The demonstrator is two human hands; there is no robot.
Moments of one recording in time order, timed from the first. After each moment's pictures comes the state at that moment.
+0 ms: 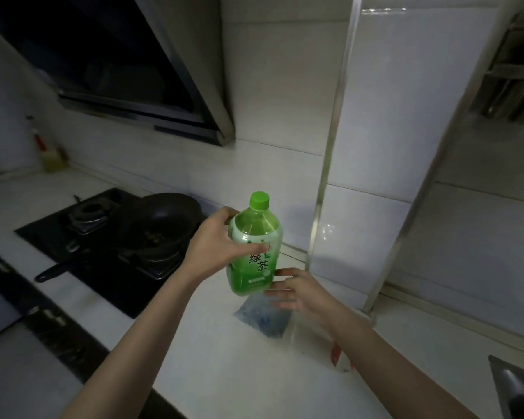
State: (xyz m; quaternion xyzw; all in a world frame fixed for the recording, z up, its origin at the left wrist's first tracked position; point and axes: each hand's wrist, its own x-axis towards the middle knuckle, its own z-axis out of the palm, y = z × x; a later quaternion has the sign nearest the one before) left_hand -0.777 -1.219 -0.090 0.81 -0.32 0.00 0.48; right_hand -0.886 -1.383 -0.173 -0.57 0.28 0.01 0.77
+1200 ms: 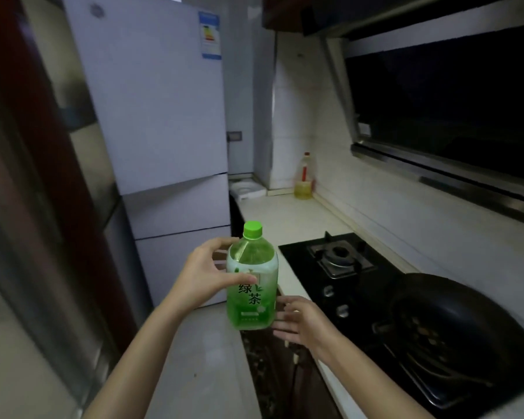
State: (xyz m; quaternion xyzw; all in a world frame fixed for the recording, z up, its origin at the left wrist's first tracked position) left_hand -0.566 -0.638 -0.058 0.86 -0.05 0.16 0.48; right_hand -0.522 -0.852 -0.150 -0.62 0.04 0.27 0.74
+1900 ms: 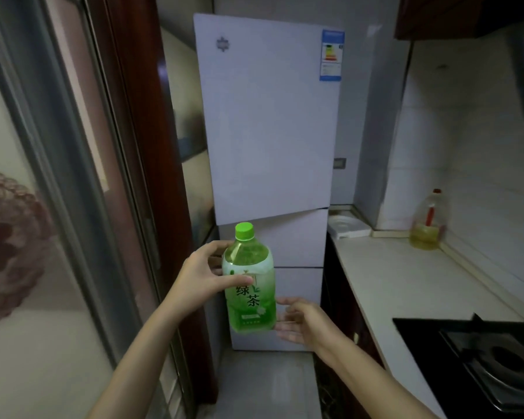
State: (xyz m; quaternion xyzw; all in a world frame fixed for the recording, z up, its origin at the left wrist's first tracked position) left_hand -0.468 -0.413 -0.029 0.83 0.08 0.27 0.49; right_hand -0.338 -0.594 -0.127 -0.60 -0.09 0.38 0.70
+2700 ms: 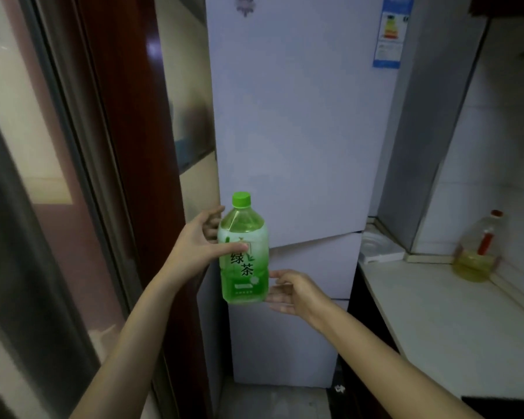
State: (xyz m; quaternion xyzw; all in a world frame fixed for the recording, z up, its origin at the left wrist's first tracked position) left_hand -0.277 -0.204 0.014 0.78 0.08 0.32 0.53; right_hand -0.156 -0.373 -0.068 -0.63 -0.13 0.38 0.67
